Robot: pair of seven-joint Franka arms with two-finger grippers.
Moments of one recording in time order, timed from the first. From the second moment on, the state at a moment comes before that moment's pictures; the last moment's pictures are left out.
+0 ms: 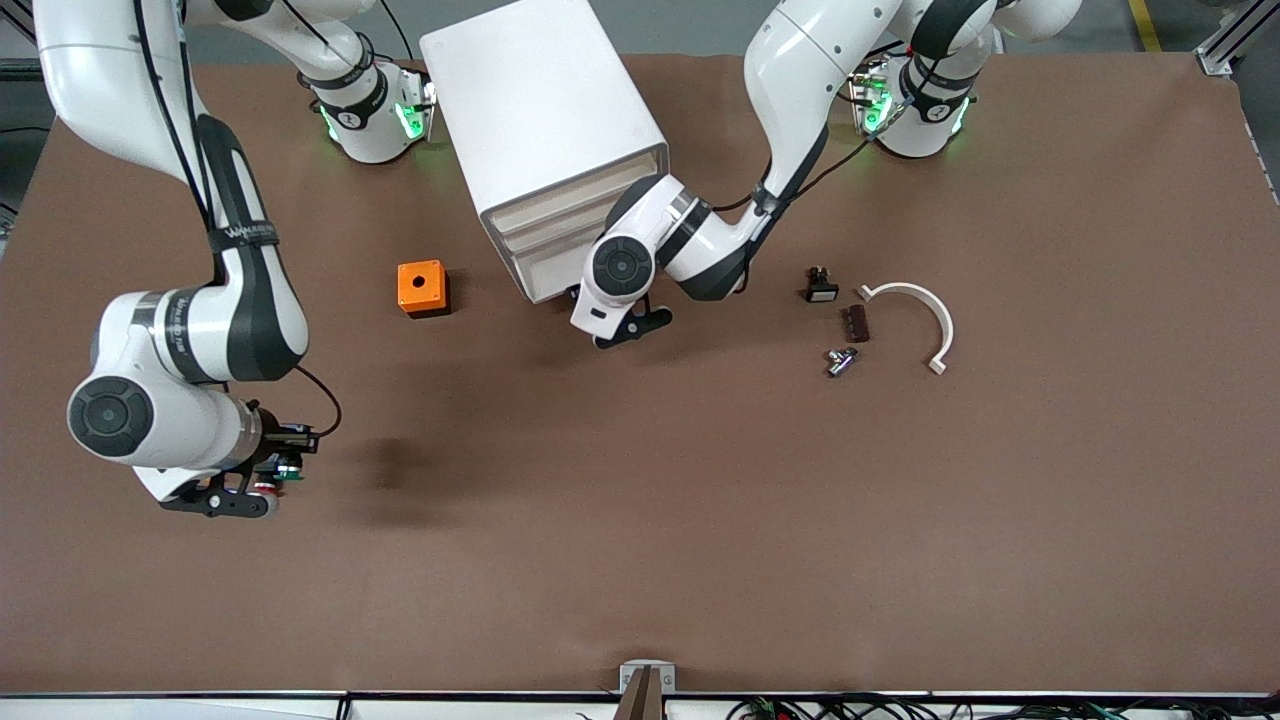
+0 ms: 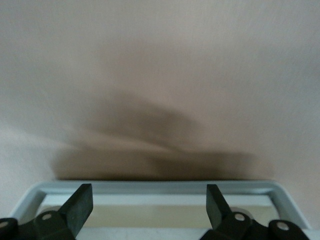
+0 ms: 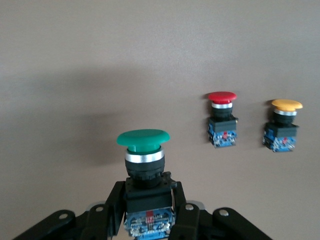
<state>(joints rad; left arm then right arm) -0.83 0.81 -0.10 -1.41 -0.38 2.03 -1.10 0.13 0.60 -0.08 -1.49 -0.05 1.94 0.18</state>
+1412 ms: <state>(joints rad) -0.63 0.75 -0.03 -1.39 -0.13 2.04 -1.07 0.12 0.77 -0.08 -1.50 -0.11 2.13 0.18</state>
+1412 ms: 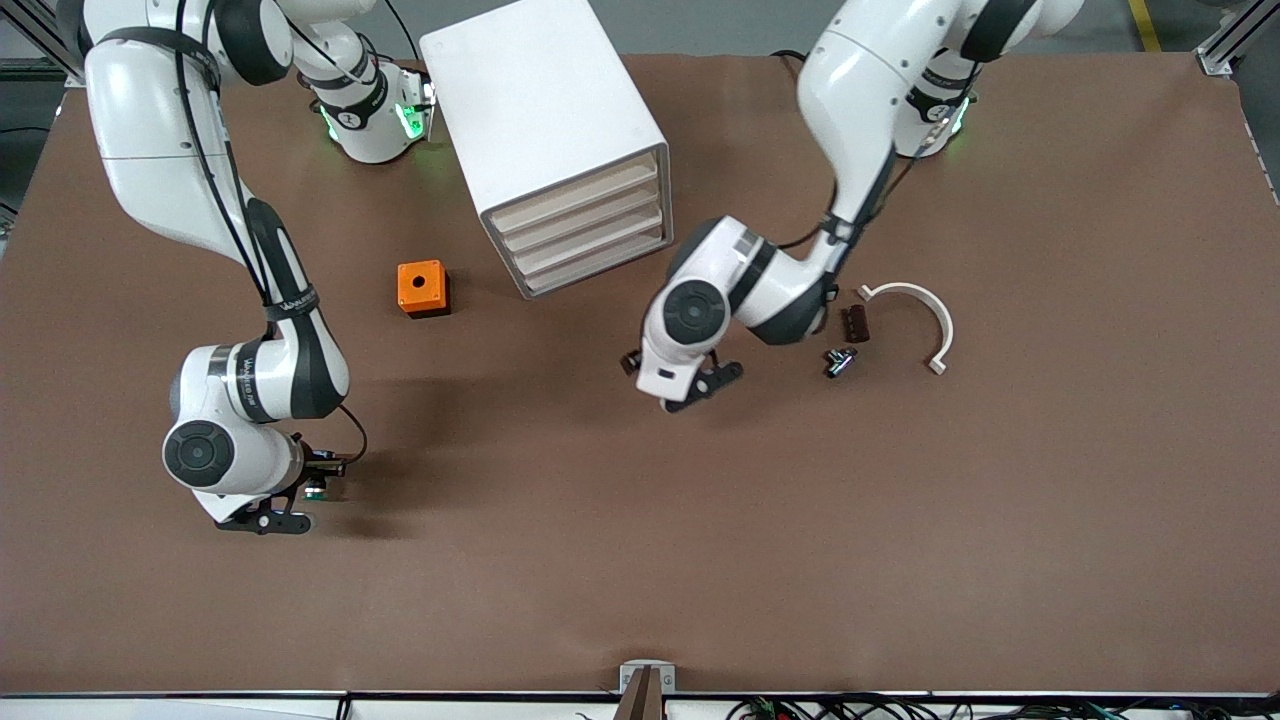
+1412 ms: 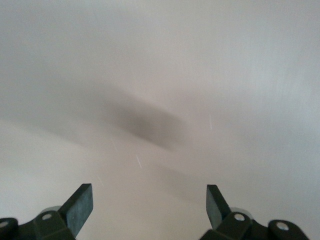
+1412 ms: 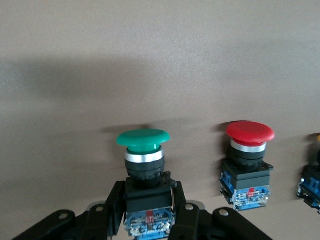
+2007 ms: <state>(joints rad) -0.38 0.56 -0.03 -1.38 0.23 1.92 -0.85 0.12 0.78 -0.08 -1.52 -0.11 2.13 0.18</state>
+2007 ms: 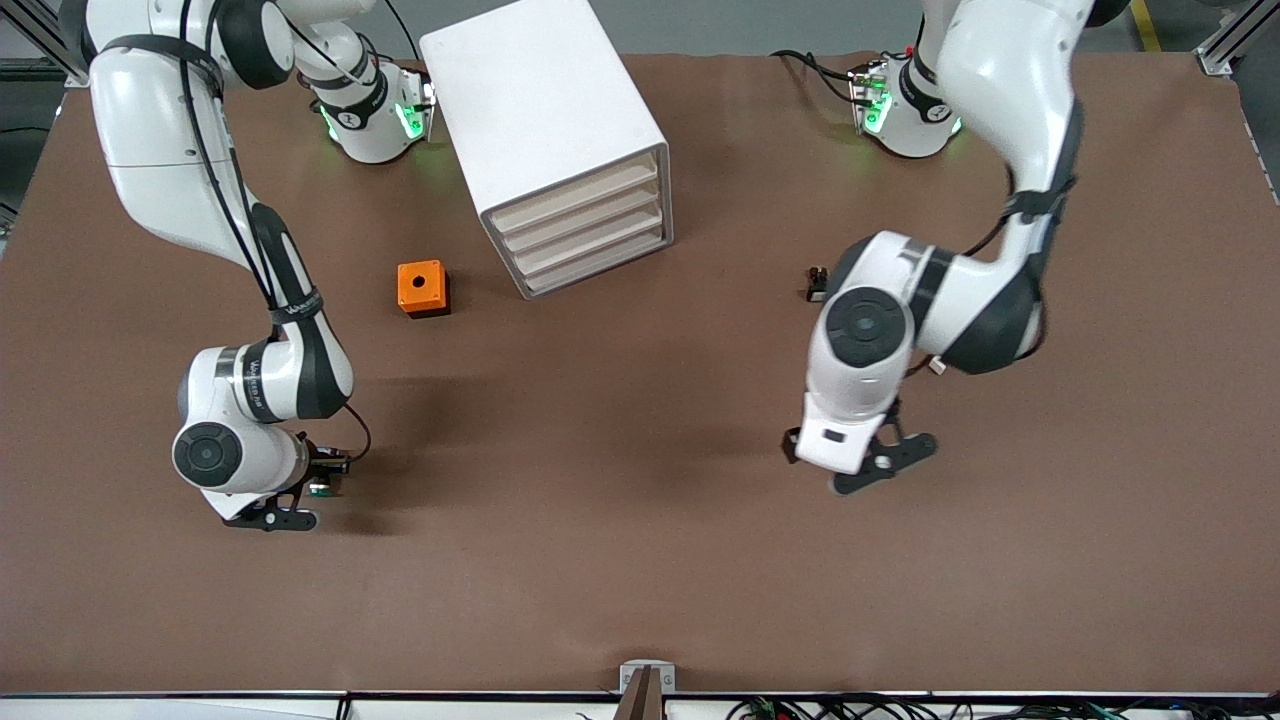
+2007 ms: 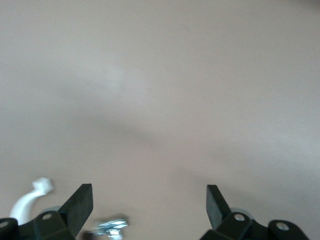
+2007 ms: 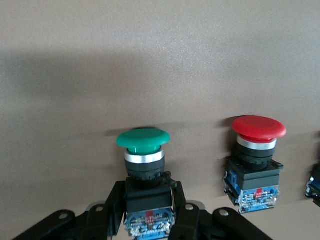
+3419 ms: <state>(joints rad) -0.06 0.02 -0.04 -1.54 0.03 1.57 -0.17 0.11 0.46 -0.03 -1.51 -0.04 1.83 0.09</state>
